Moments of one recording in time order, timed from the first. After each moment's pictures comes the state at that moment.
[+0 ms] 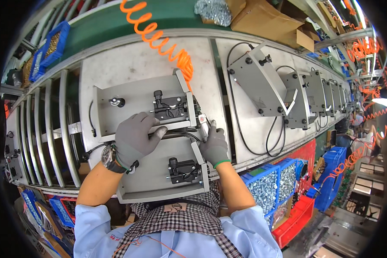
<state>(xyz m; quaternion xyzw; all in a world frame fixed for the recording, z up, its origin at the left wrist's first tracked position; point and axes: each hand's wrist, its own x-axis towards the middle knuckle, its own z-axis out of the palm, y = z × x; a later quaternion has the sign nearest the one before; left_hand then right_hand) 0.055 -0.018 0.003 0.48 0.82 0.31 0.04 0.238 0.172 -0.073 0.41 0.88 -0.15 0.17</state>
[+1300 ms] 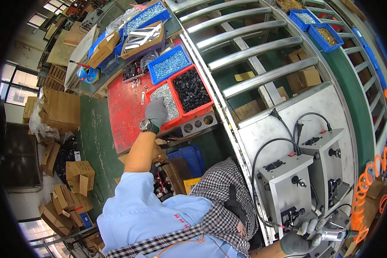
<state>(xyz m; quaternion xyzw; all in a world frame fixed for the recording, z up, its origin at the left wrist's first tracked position) 0.276 -0.496 -0.103 -0.41 0.91 0.03 0.02 0.222 0.070 0.043 -0.01 0.34 -0.94 -0.06</state>
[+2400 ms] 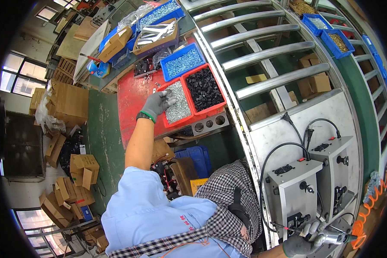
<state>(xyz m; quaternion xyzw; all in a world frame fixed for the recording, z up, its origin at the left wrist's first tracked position) 0.285 -0.557 -0.104 -0.50 0.37 0.77 -0.16 0.225 0.075 0.029 0.04 0.37 -0.93 -0.01</state>
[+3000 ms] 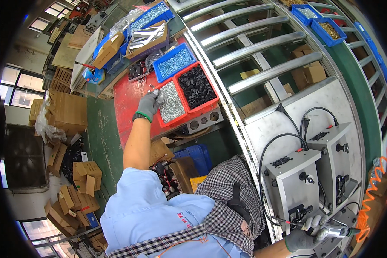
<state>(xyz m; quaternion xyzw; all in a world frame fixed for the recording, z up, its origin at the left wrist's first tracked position) 0.284 -0.552 -0.109 -0.51 0.42 0.71 -0.25 0.228 0.077 0.023 0.03 0.36 -0.93 -0.06</state>
